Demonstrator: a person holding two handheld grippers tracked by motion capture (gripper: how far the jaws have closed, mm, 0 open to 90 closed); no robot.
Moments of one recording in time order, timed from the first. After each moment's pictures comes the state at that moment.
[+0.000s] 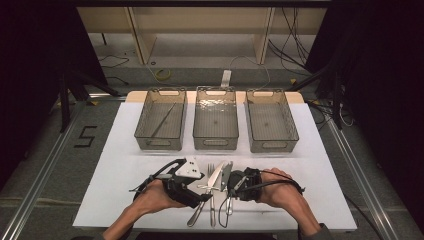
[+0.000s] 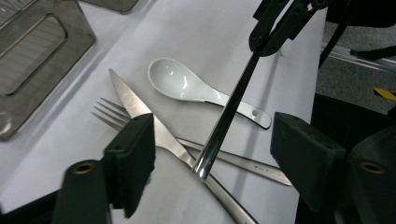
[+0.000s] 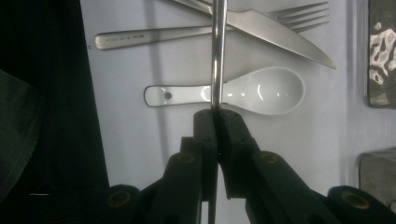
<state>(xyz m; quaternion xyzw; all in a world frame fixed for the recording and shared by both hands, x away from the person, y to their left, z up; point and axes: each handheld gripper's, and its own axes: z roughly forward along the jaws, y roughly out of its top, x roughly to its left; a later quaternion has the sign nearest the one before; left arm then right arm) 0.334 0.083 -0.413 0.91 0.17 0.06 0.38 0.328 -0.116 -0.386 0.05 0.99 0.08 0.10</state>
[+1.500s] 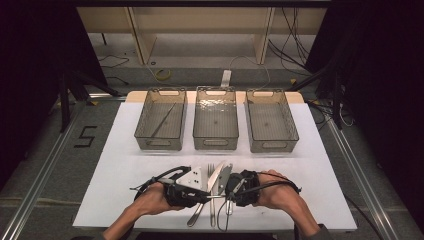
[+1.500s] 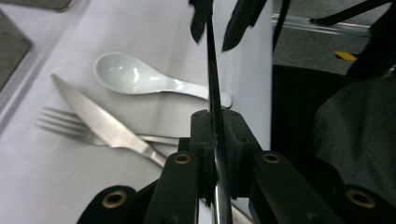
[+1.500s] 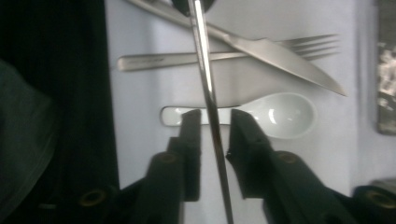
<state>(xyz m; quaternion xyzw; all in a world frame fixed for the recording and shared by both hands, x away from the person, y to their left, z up) 0.329 0.085 -0.418 0.92 0.10 0.02 0.37 0.324 -0.114 -0.383 0.04 0.99 0.13 0.09</state>
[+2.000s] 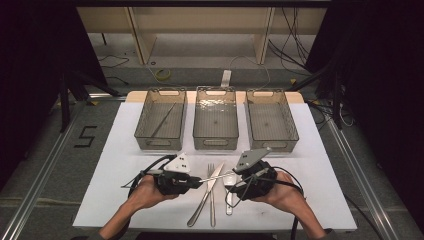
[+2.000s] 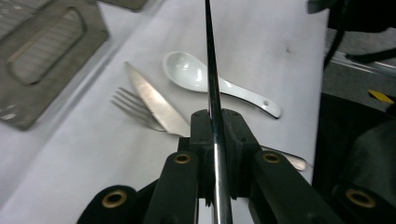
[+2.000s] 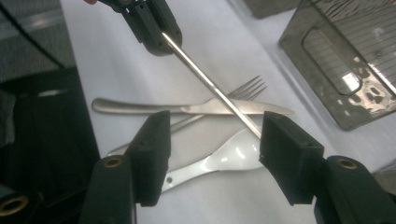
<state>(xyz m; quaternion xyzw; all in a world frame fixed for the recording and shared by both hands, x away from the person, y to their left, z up) 0.349 0.113 -0.412 0.89 0.19 0.06 0.40 0.330 -0.153 -0.374 0.20 0.92 0.33 0.11</state>
